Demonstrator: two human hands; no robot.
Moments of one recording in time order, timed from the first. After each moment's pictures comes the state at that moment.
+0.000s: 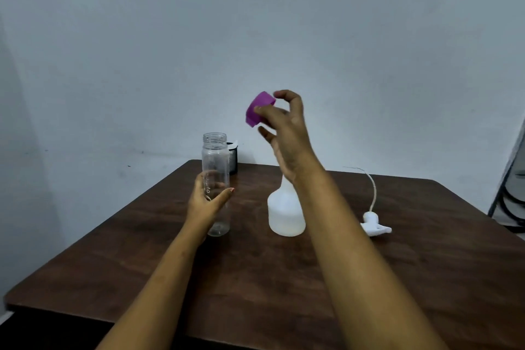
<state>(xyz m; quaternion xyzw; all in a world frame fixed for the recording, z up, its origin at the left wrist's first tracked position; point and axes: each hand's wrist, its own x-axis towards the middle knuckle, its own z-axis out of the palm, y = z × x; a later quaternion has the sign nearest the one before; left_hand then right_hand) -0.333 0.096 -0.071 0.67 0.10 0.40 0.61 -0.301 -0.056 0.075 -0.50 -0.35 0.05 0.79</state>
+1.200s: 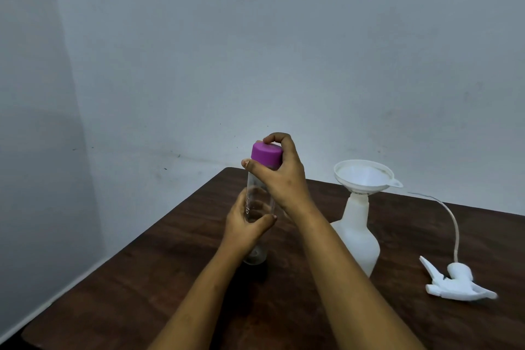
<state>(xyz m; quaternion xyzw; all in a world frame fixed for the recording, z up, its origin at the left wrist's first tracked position) -0.310 0.133 -0.075 0.69 0.05 0.39 0.61 -0.267 0.053 0.018 -0.60 -0.41 -0.01 0.69</state>
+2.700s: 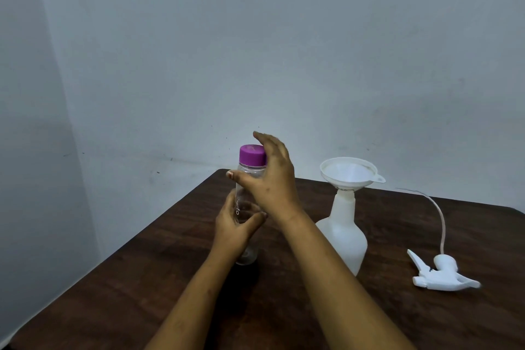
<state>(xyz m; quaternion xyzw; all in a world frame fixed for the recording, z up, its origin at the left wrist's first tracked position) -0.315 0.126 -0.075 0.71 0.06 0.42 0.57 -0.275 0.045 0.019 -0.69 -0.42 -0.13 0.57</state>
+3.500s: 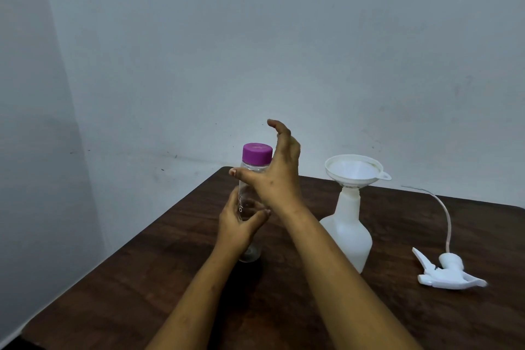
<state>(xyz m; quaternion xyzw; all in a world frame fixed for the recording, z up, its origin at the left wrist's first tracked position) -0.319 0.124 -0.072 0.70 0.07 0.41 0.58 -0.273 0.050 0.017 -0.66 -0.41 -0.12 0.61</state>
